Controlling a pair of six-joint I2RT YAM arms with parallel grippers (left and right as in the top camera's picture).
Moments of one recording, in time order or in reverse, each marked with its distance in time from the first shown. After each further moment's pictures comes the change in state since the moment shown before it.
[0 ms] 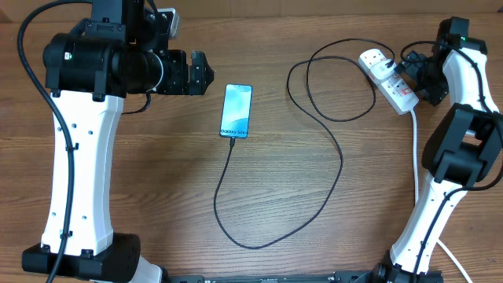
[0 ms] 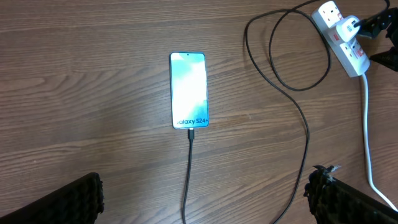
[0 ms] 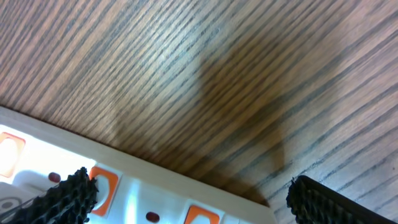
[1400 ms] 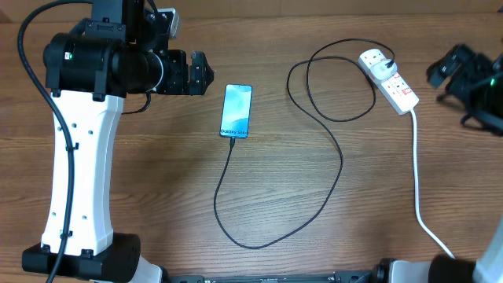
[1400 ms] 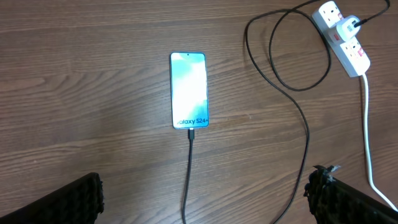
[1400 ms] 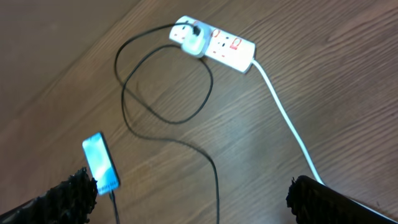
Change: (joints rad) left arm 0.000 0.000 0.000 0.000 0.000 0.000; right arm 0.100 -0.927 0.013 -0.609 -0.042 -0.034
